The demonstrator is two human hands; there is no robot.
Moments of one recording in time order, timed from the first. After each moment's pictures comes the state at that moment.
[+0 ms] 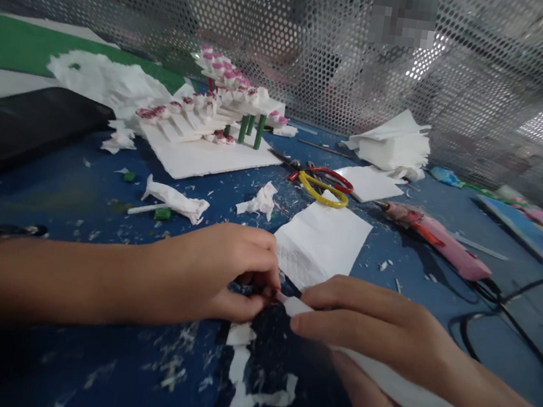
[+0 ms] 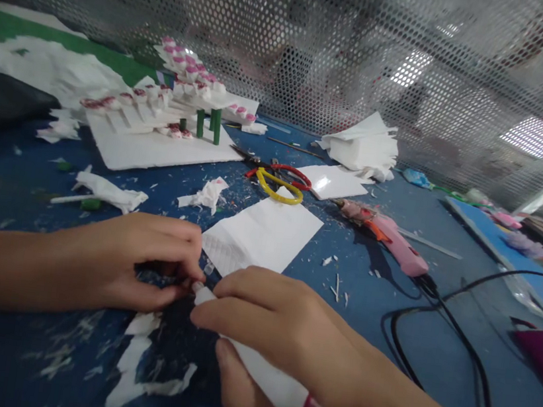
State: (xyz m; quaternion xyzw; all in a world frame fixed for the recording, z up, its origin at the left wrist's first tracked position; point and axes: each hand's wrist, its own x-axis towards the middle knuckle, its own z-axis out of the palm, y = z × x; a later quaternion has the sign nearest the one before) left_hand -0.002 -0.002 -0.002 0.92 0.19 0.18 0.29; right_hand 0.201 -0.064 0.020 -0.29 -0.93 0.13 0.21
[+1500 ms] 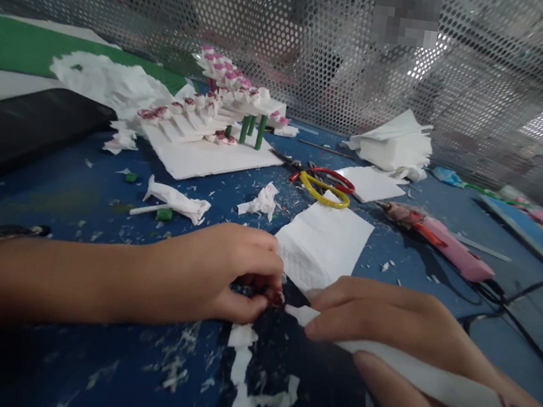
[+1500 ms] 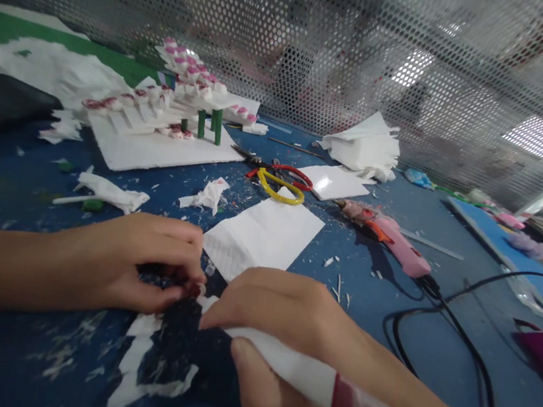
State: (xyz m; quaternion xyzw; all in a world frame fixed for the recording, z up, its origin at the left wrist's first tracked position) left_hand -0.002 -0.001 -0.004 0.93 0.18 0.19 0.27; right_hand 0.201 -0.061 0.028 -0.30 -0.91 0.20 0.19
